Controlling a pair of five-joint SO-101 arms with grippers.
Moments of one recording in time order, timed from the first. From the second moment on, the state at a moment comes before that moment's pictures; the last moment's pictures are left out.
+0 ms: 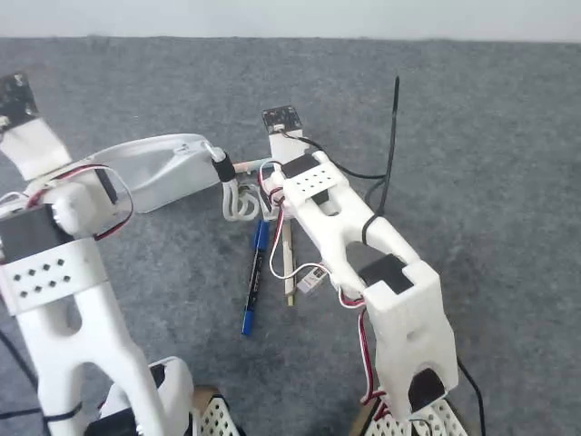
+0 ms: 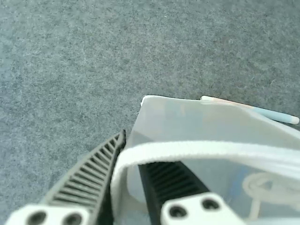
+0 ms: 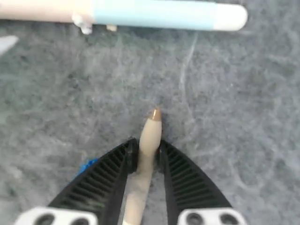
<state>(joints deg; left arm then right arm) -27.5 -32.7 18.9 80.2 10.7 -33.6 33.6 -8.0 56.7 -15.3</state>
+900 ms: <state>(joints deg) -27.5 -32.7 18.9 80.4 10.7 -33.4 22.8 -9.7 78.5 -15.2</state>
